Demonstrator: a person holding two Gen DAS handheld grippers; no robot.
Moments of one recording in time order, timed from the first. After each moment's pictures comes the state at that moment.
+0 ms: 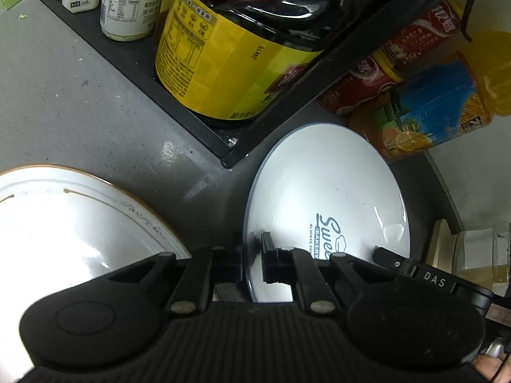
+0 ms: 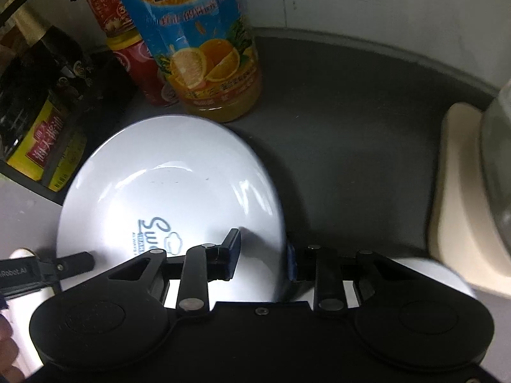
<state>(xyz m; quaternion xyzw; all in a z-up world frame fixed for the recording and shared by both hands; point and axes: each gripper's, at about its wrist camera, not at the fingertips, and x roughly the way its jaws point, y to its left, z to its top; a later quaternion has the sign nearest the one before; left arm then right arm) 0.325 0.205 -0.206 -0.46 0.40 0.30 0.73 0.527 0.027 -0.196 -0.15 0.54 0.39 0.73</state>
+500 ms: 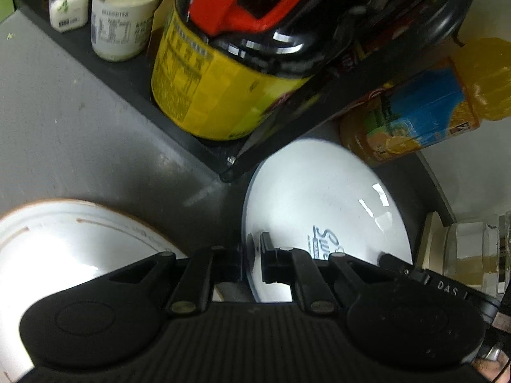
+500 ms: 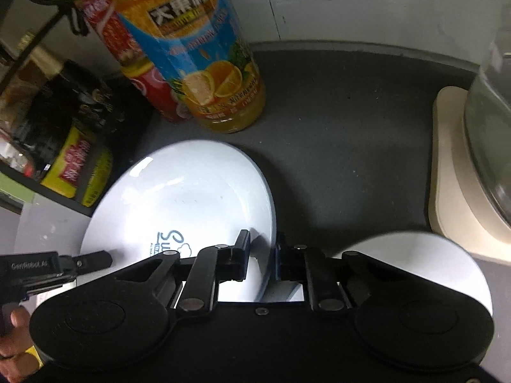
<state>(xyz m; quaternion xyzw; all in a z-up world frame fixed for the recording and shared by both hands) 0.322 0.222 -0.188 -0.45 0.41 0.27 0.74 0.523 -0.001 -0.171 -0.09 0.54 0.40 0.73</state>
